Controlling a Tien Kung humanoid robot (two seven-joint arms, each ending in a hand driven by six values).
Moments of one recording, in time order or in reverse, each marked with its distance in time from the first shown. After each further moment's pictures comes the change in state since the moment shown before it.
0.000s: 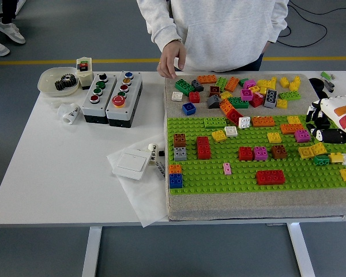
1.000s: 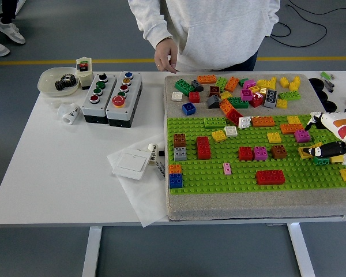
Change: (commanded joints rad) left arm -0.006 0.004 0.077 0.000 -0.089 0.017 -0.014; right arm 0.002 0.043 -0.012 -0.097 0.034 0.125 -0.023
